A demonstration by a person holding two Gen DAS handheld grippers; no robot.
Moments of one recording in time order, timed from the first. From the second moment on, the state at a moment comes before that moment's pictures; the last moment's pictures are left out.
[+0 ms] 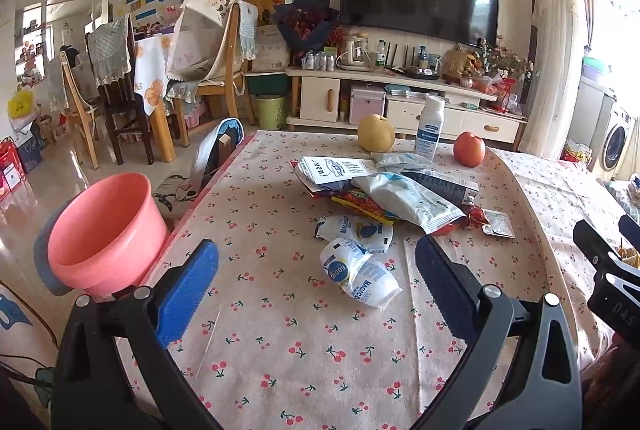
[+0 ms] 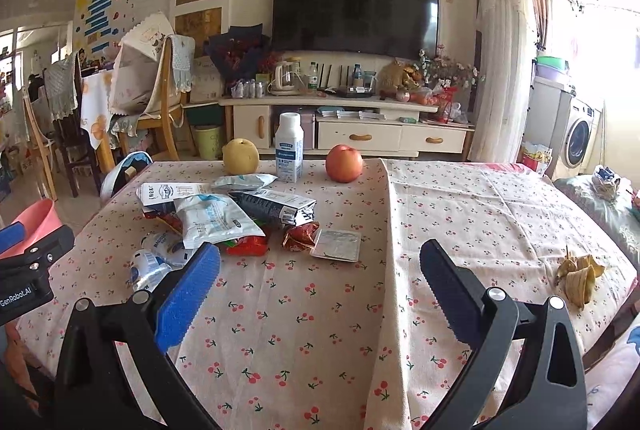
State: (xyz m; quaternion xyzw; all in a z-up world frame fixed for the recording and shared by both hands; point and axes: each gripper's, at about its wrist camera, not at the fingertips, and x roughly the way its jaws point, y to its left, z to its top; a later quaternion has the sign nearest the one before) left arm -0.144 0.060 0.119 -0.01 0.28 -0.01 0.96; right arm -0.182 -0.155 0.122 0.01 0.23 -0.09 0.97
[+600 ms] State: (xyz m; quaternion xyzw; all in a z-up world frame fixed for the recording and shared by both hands) left arm -0.155 0.059 0.118 -0.01 0.27 0.00 0.96; right arm -0.192 -0.156 0.125 0.02 0.21 -0.09 0.97
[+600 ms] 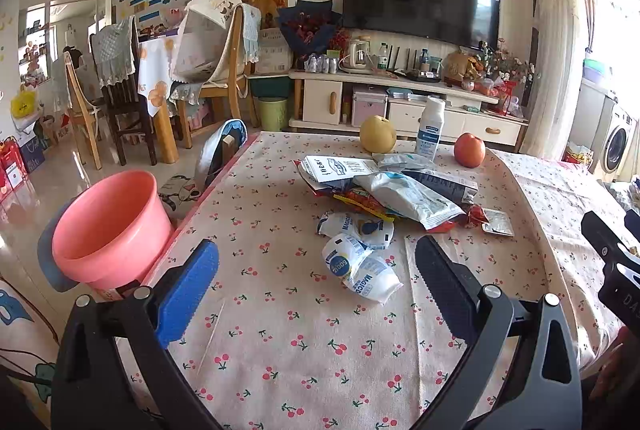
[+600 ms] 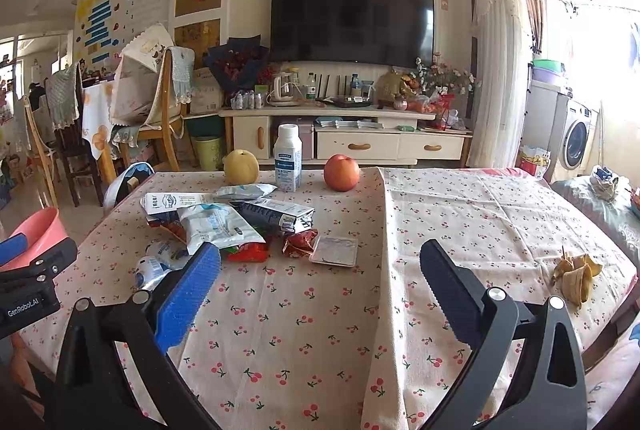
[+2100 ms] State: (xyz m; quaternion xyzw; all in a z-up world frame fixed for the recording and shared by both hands) left arm -0.147 0.058 0.106 -0.03 0.27 -0.03 0.96; right arm -0.181 -0.153 0.113 -0.02 0.22 -0.08 0.97
